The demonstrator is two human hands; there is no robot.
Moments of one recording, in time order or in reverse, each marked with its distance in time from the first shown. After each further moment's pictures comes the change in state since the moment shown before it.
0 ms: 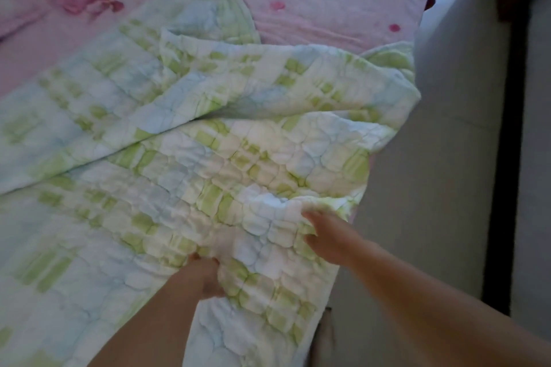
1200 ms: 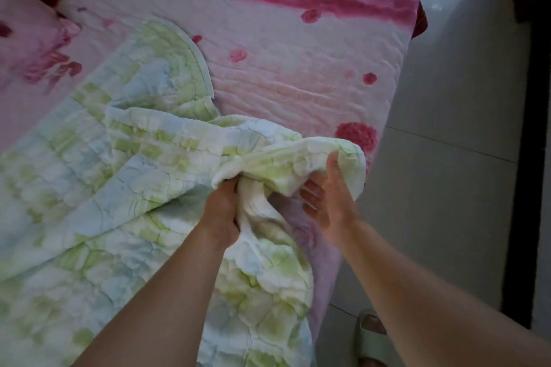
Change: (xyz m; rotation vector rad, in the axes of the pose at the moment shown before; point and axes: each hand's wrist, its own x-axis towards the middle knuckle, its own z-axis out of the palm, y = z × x) left_hand 0.022 0.218 -0.328 -1.928 0.307 0.194; right_hand 0.146 0.090 -0.239 1.827 0.139 0.241
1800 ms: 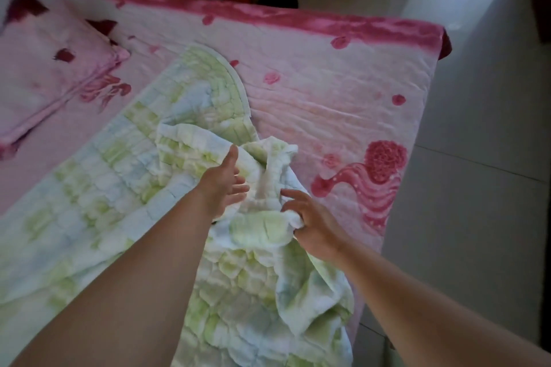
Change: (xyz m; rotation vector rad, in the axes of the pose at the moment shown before) left_hand 0.007 0.102 -0.060 0.363 0.063 0.009; right_hand -0.045 0.023 0.075 -1.292 -0.302 -0.697
